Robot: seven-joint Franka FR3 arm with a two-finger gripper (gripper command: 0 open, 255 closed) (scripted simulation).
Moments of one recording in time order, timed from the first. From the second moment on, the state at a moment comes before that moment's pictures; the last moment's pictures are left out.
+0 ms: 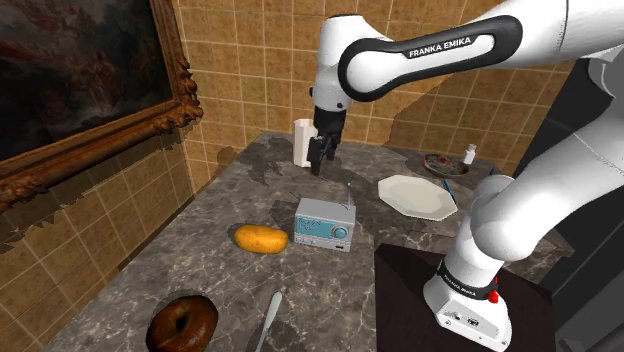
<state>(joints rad) 0.11 -0.46 0.17 -2.35 0.07 1.94 0.05</state>
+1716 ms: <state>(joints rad) 0.24 0.08 0.33 -2.24 0.04 2.28 0.08</state>
